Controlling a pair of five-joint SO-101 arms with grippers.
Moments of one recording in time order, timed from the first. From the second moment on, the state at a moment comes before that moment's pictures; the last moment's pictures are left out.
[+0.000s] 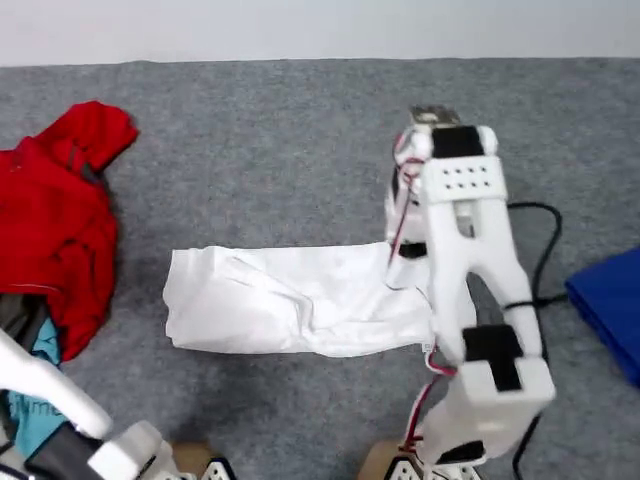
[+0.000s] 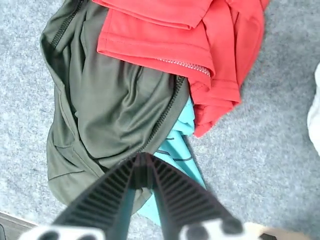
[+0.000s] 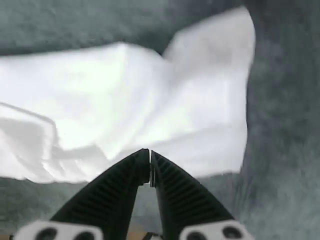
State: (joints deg) left arm -54.4 -14.5 0.7 99.0 -30.5; right arm -7.7 8.8 -9.8 100.3 -8.3
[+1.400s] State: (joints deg) left arm -54.4 -22.6 3.0 99.1 -30.5; right arm -0.3 -18.9 36.7 81.1 5.8
